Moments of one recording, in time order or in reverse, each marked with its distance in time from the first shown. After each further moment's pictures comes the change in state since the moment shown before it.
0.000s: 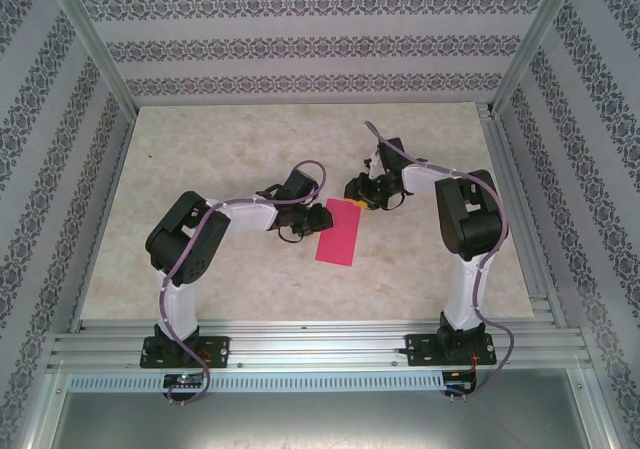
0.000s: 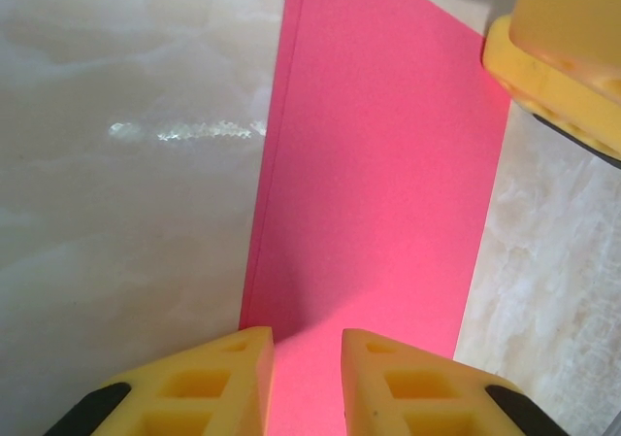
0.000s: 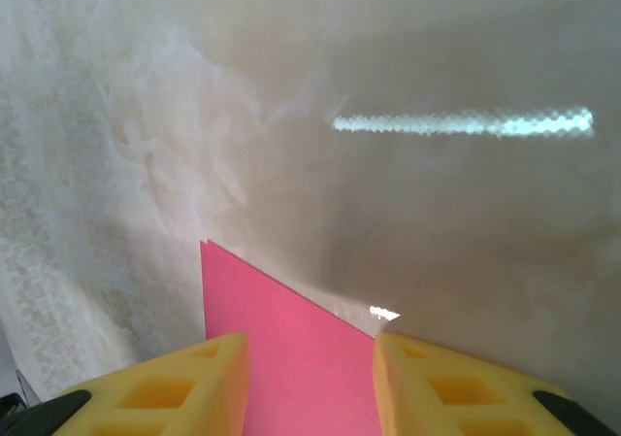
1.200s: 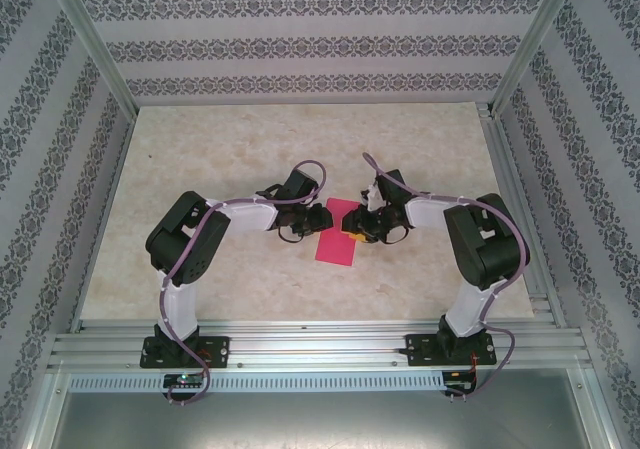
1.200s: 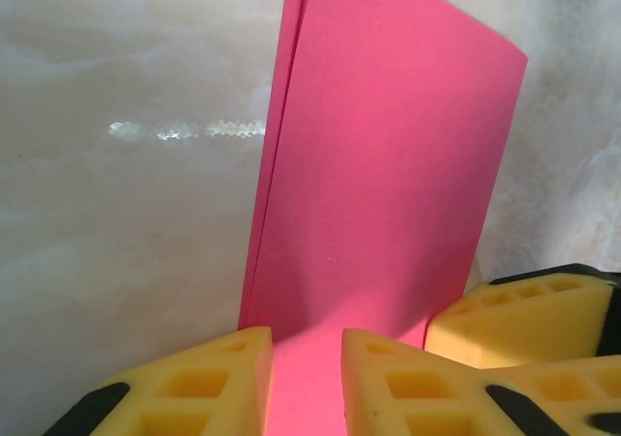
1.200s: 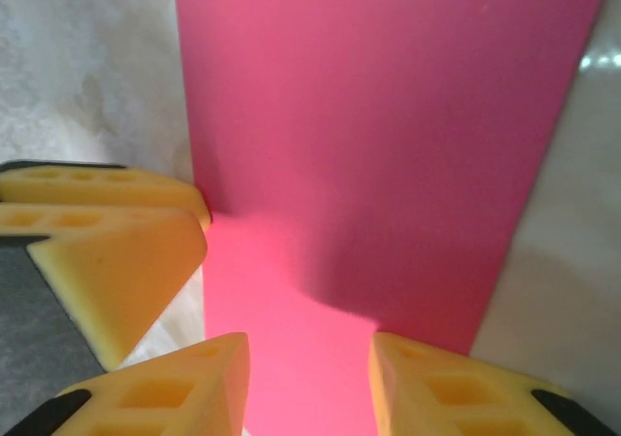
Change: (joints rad) left arm 0.000 0.000 0.002 -0.003 0.000 0.000; right arm 0.090 -0.236 -0.394 0.177 -0.058 0.093
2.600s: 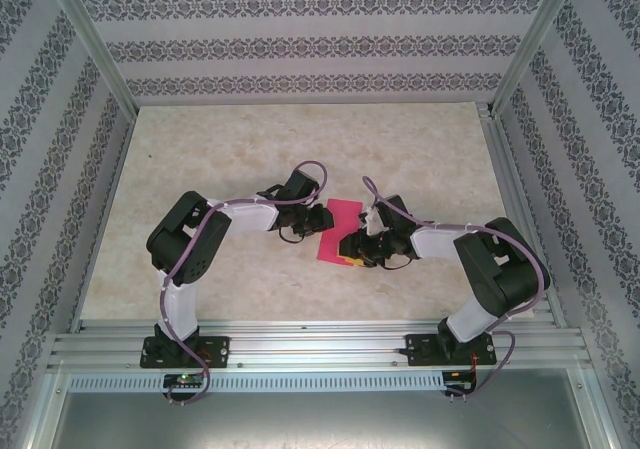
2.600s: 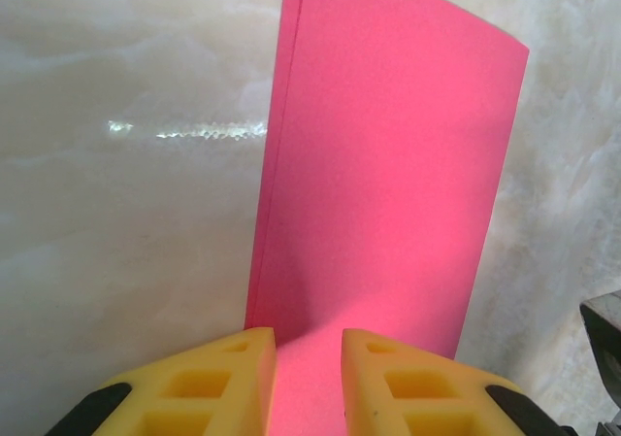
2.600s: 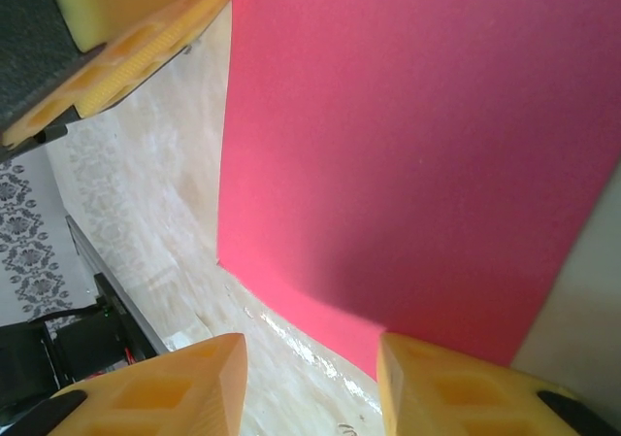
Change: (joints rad) left arm -0.005 0.006 0.000 0.008 0.001 0.000; right arm 0.111 -0.184 -0.273 0.189 -0.064 0.108
